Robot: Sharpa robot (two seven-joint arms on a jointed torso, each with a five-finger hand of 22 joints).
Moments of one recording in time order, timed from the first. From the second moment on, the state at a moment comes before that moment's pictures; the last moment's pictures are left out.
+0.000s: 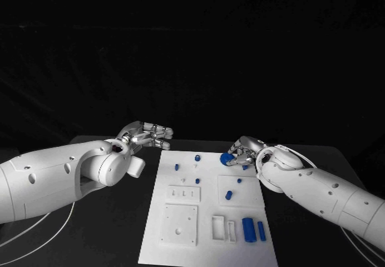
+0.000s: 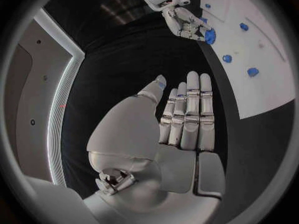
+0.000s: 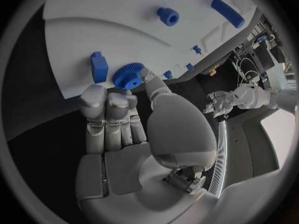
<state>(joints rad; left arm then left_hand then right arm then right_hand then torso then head) 1.43 -0.81 -0.21 1.43 -0.09 -0.32 0.22 1.36 -0.04 0.18 0.00 0.08 1.04 0.13 0.07 0.06 1.20 0.09 0.07 0.06 1.30 0.04 0.27 0.08 0.06 1.05 0.02 0.41 0.26 1.00 -0.58 0.32 1.11 -1.61 -0.21 -0.22 1.30 -0.12 0.09 -0.11 0.29 1.03 0.11 0.06 0.06 1.19 0.00 1.03 1.04 1.44 -0.07 1.03 0.95 0.08 1.47 -0.09 0.85 1.31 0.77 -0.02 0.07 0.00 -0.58</state>
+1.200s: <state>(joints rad) 1.43 -0.80 -0.21 1.42 -0.09 -0.31 0.22 1.36 -0.04 0.18 0.00 0.08 1.04 0.13 0.07 0.06 1.20 0.09 0.07 0.06 1.30 0.04 0.27 0.08 0.06 1.05 0.03 0.41 0.26 1.00 -0.58 0.31 1.18 -1.72 -0.23 -0.29 1.25 -0.15 0.36 -0.12 0.31 1.13 0.08 0.06 0.06 1.30 -0.02 1.17 1.23 1.44 -0.08 1.07 0.98 0.08 1.46 -0.10 0.95 1.31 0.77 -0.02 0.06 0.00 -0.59</state>
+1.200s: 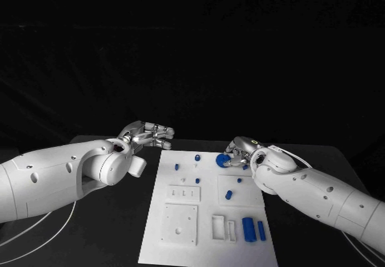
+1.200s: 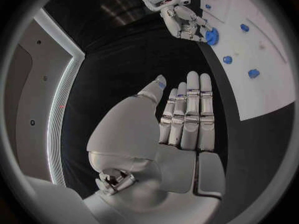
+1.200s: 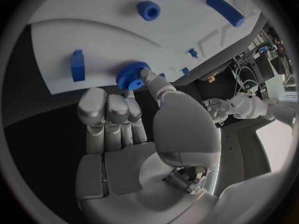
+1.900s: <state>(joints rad) 1.43 -0.81 -0.21 1.43 -0.09 -0.31 0.22 1.36 -0.04 0.18 0.00 0.08 1.04 0.13 0.07 0.06 1.20 0.09 0.07 0.06 1.30 0.04 0.27 0.08 0.06 1.05 0.03 0.41 0.26 1.01 -0.55 0.26 1.31 -1.81 -0.35 -0.33 1.25 -0.17 0.38 -0.12 0.32 1.14 0.08 0.06 0.06 1.31 -0.02 1.18 1.25 1.44 -0.08 1.08 0.98 0.08 1.46 -0.10 0.96 1.31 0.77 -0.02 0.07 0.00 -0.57</state>
